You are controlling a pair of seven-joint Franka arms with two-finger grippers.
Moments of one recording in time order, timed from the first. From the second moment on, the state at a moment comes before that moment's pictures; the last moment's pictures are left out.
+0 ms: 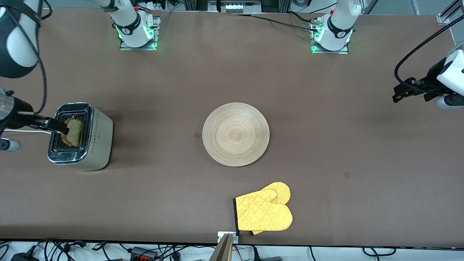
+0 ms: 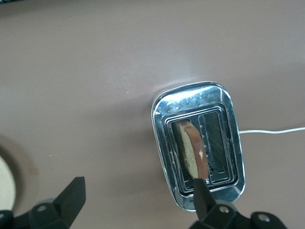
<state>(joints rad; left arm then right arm) 0.01 0.00 0.00 -1.66 0.00 1.67 -0.04 0.33 0.35 -0.45 -1.32 0.17 1.63 0.08</state>
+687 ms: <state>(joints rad) 0.01 0.00 0.00 -1.66 0.00 1.67 -0.04 -0.06 0.28 -0.04 -1.34 0.06 1.64 0.03</state>
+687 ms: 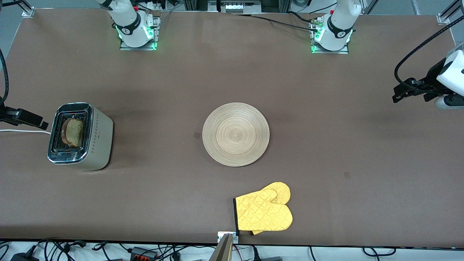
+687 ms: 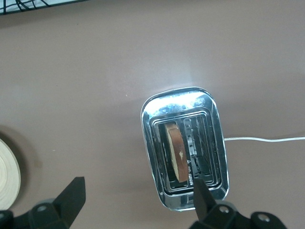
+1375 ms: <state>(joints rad) 0.01 0.00 0.00 -1.66 0.00 1.67 -0.04 -0.06 0.04 -0.03 -1.70 0.02 1.72 -0.01</state>
